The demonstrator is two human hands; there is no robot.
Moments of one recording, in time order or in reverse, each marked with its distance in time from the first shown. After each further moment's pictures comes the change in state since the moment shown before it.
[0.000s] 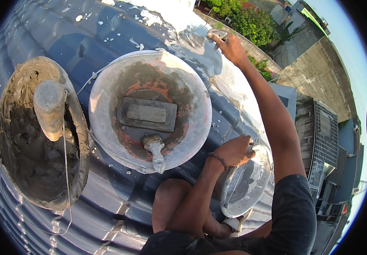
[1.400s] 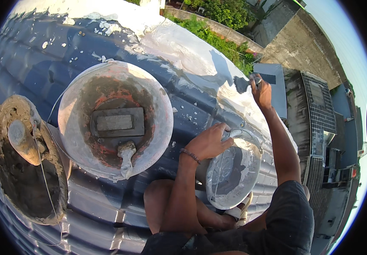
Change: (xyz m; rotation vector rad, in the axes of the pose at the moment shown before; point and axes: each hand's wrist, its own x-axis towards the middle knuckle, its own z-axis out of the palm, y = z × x) left_hand 0.001 0.020 -0.016 0.007 -0.092 -0.183; right_hand -0.247 0.123 -0.106 -0.373 0.289 0.234
